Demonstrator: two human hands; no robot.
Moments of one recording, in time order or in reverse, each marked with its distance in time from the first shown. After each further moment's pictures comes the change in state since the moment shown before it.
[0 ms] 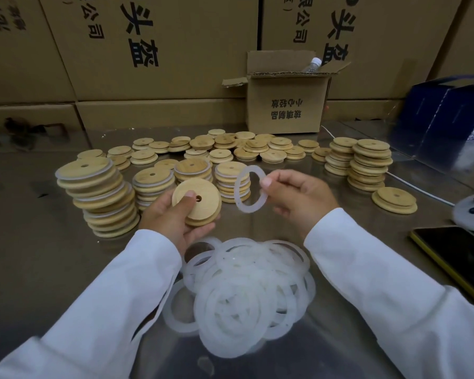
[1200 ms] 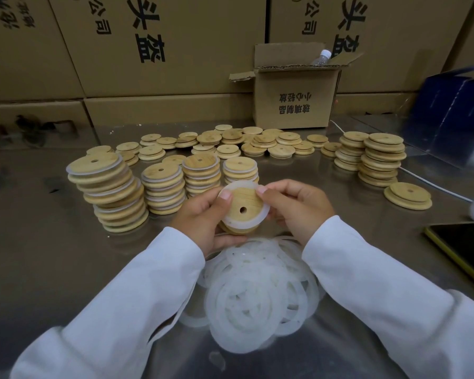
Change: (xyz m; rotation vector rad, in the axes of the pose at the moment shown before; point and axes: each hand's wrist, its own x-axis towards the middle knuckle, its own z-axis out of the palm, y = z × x) left_hand -0.013 -0.009 0.007 0.170 -0.335 0.067; right_hand -0.011 0.004 0.020 0.010 0.060 0.116
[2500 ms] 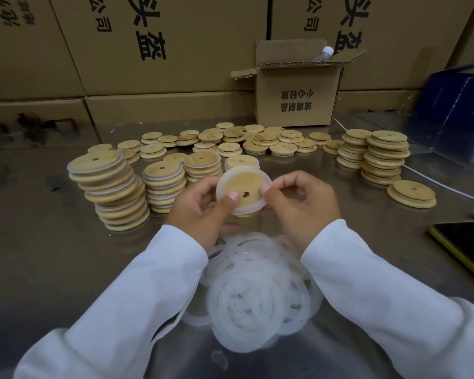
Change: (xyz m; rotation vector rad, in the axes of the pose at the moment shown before) left_hand 0.001 -0.001 -0.002 0.179 0.087 0.219; right_hand -0.002 0.007 0.003 -0.169 0.153 -0.232
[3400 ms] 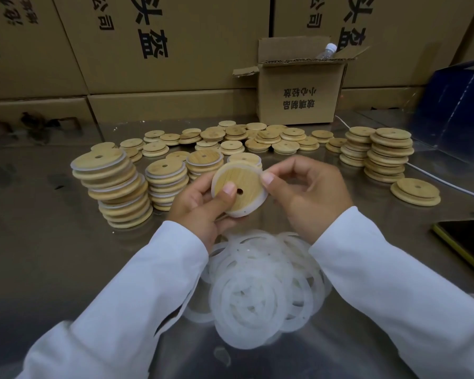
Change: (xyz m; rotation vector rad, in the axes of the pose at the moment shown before) left_hand 0.001 0.002 -0.002 -0.231 -0.067 -0.067; right_hand 0.002 -0.017 -0.007 -0.037 -0.121 -0.135
